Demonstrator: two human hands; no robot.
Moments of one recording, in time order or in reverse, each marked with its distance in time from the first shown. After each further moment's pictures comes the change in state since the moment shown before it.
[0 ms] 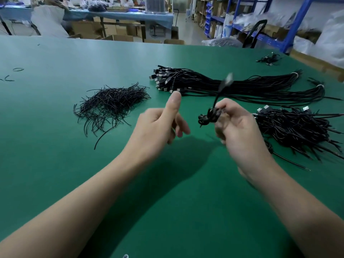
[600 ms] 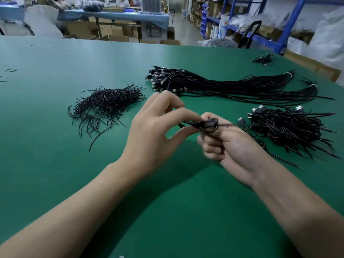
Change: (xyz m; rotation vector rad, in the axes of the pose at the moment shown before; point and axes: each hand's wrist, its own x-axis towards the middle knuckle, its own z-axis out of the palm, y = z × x) left_hand -0.002 -0.002 0.004 0.533 0.208 0.789; right_hand -0.004 0.007 -0.004 0.557 -0.288 0.379
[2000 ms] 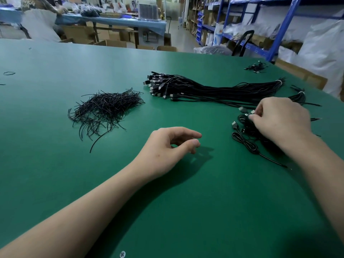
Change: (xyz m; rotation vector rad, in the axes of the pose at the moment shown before) left_hand -0.019 0.002 0.017 -0.614 -0.434 -0.667; right_hand 0.009 -0.073 -0.084 -1.904 0.796 0.096
